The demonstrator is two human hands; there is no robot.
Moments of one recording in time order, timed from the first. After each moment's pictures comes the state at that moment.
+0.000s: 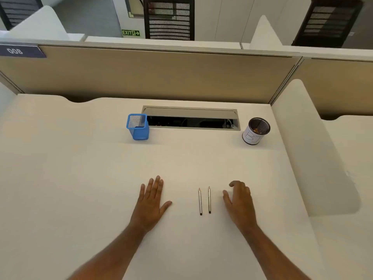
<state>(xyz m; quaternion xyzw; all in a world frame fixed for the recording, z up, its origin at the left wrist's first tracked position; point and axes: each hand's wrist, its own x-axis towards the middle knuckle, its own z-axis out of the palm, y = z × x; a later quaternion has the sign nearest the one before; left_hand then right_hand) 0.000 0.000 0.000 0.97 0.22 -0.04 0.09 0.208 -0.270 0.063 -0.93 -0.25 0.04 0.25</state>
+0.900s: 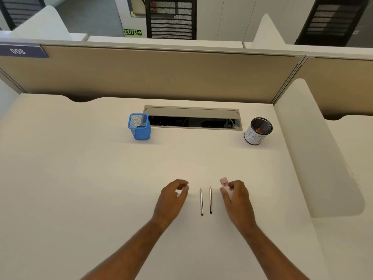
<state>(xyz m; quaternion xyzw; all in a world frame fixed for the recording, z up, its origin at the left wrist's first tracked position) 0.060 -0.059 0.097 0.78 0.35 0.08 0.51 0.198 -0.256 0.089 -0.92 -0.20 0.10 0.33</state>
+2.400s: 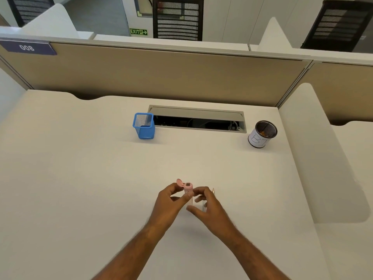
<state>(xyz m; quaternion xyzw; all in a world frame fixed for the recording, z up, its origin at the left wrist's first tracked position) 0.036 -0.067 0.147 0.64 0.40 0.08 0.66 0.140 -0.206 0.124 -0.78 -0.27 0.35 0.44</state>
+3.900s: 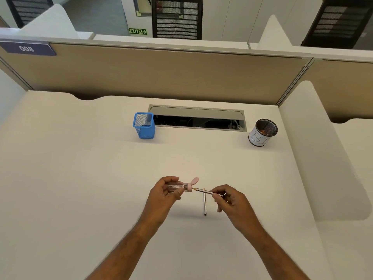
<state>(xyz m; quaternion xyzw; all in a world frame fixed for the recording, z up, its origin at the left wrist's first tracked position) 0.025 -0.047 0.157 0.59 0.39 0.12 0.70 0.175 -0.243 0.162 -0.78 -0.23 0.31 0.49</state>
